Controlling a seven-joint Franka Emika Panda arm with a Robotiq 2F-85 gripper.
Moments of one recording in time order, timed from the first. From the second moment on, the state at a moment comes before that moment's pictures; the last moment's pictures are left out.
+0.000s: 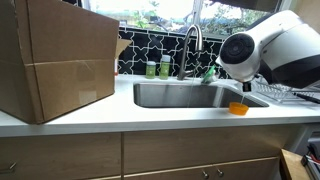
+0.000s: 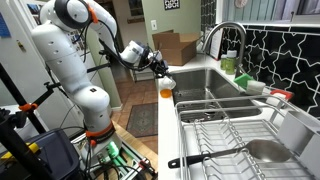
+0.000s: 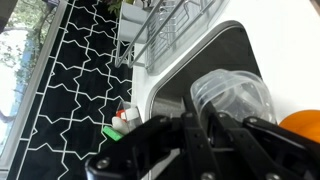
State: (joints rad) arm 0.10 -0.15 0.14 -2.43 -1.06 1.54 0.43
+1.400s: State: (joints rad) arm 0.11 -0.18 0.13 -2.43 -1.07 1.55 0.44
